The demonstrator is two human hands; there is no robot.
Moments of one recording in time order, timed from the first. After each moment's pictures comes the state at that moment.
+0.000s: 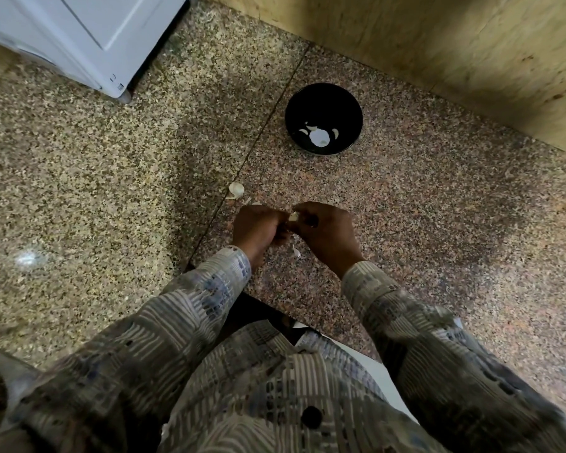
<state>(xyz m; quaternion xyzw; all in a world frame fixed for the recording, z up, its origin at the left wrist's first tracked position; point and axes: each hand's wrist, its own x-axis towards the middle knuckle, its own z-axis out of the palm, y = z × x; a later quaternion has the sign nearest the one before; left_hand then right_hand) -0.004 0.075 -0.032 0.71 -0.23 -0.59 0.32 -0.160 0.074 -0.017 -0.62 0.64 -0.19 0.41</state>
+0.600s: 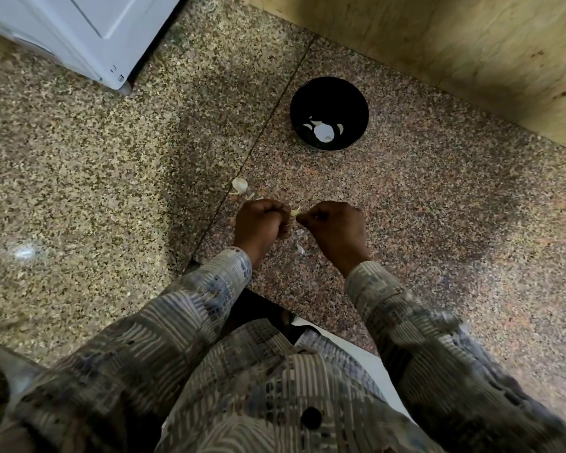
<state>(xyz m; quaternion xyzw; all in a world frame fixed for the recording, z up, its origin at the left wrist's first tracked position) 0.000 0.079 -0.033 0.69 -0.26 -0.57 0.36 -0.161 0.074 -0.010 -0.59 0.69 -0.18 0.38</state>
